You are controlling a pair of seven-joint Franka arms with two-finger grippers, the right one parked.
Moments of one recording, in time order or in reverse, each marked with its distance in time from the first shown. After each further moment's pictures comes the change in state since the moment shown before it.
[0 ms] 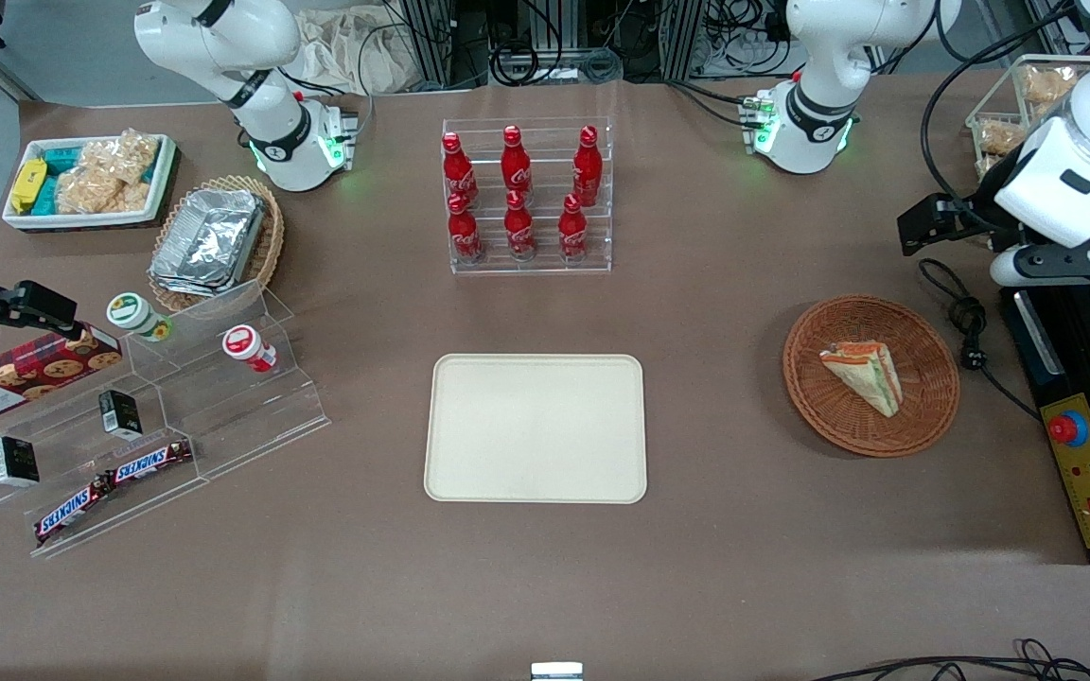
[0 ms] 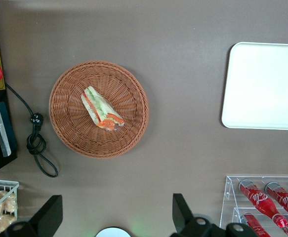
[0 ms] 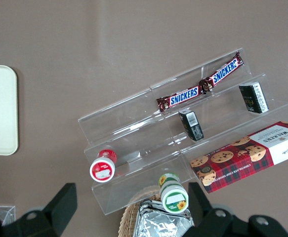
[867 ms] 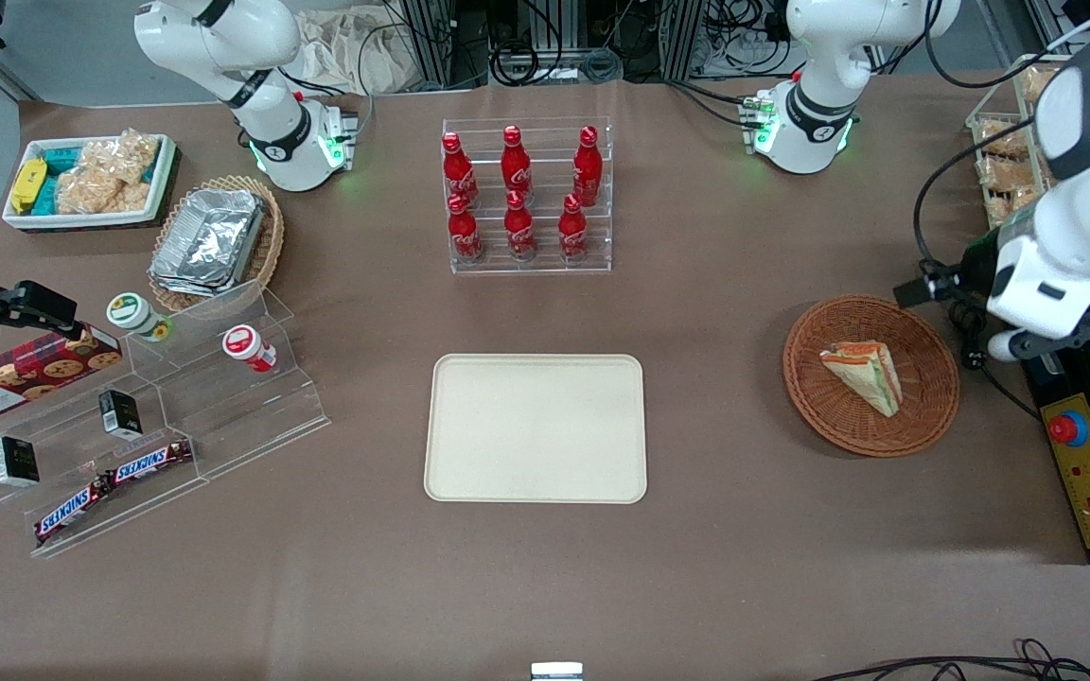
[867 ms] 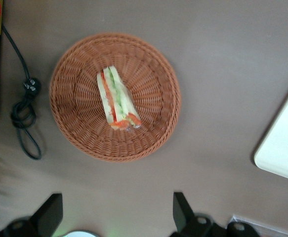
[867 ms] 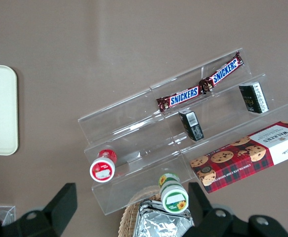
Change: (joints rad) arm 0.075 0.018 0.030 -0.360 0.002 0.299 -0.235
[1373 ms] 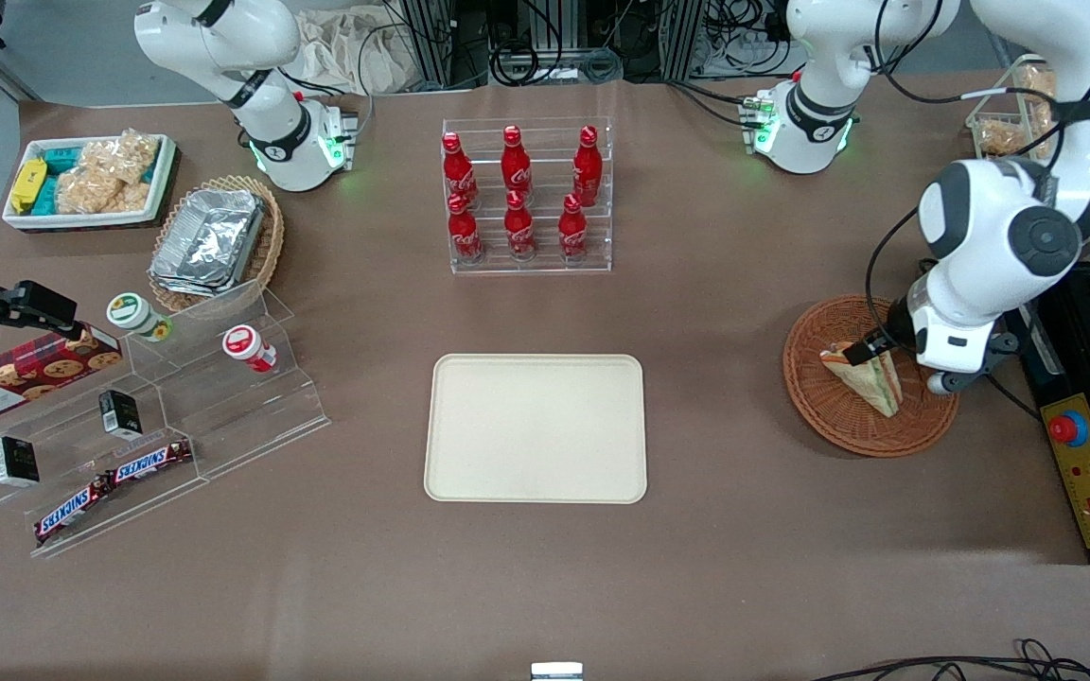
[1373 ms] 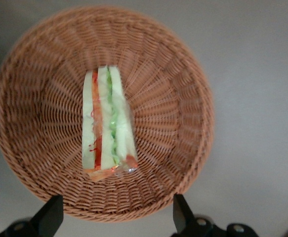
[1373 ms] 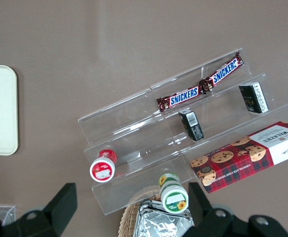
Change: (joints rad) arm 0.007 0.063 0.021 -0.412 0.007 0.561 -0.202
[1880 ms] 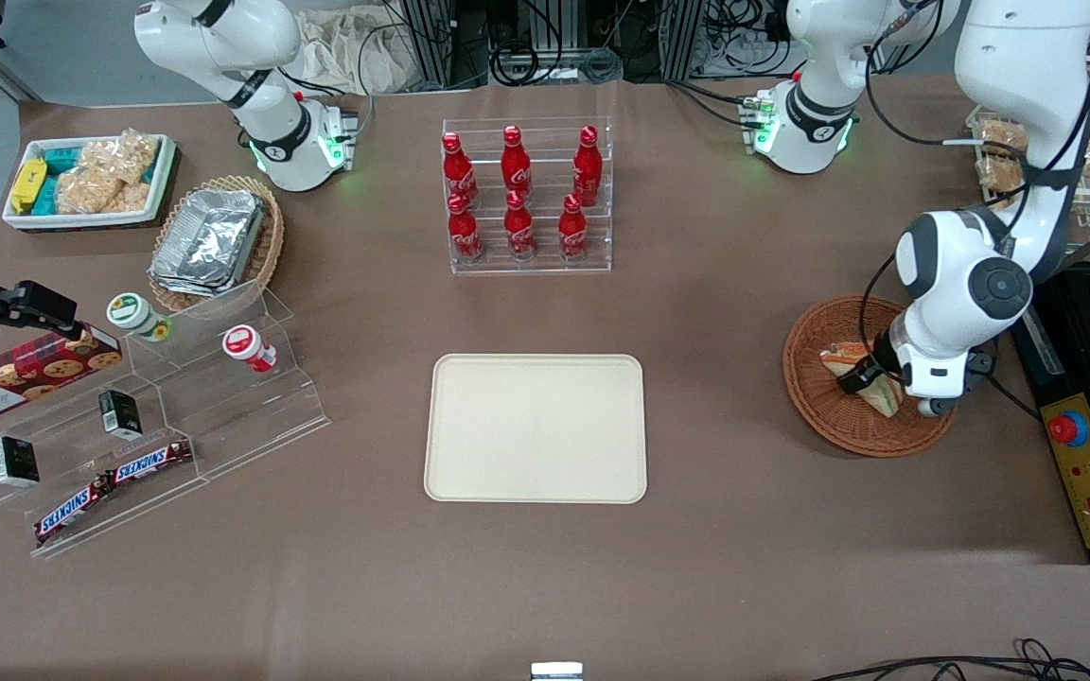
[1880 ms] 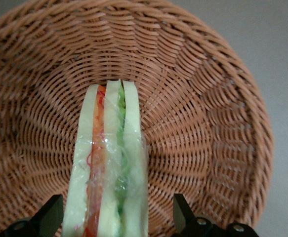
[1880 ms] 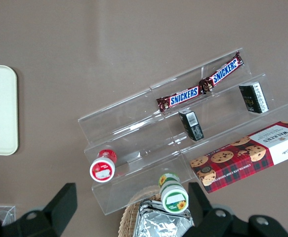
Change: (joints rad) arm 0.001 0.184 0.033 -0.007 0.026 0.194 -0.104
